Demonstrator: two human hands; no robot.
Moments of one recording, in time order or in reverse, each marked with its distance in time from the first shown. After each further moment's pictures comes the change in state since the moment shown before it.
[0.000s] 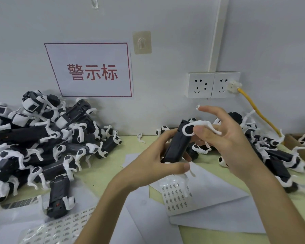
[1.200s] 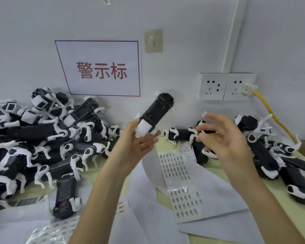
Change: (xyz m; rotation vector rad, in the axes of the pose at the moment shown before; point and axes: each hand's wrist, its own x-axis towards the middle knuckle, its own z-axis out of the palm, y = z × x) left_hand 0.016 -0.035 -0.064 -0.718 0.439 -0.218; right_hand 0.007 0.038 0.016 -0.125 0.114 -0.111
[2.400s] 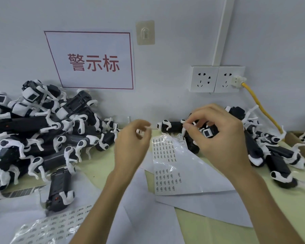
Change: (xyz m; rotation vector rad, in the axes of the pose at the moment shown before) left_hand -0.009 -0.037 0.019 1.014 0.427 0.613; right_hand -0.006 -0.026 0.000 -0.455 0.030 -0.452
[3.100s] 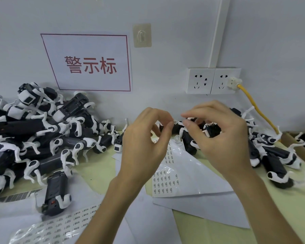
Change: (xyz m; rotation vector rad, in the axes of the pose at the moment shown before) left_hand -0.023 0.069 -0.013 -0.158 0.024 0.427; right_hand 0.003 -0.007 -0.005 0.049 0.062 -0.040
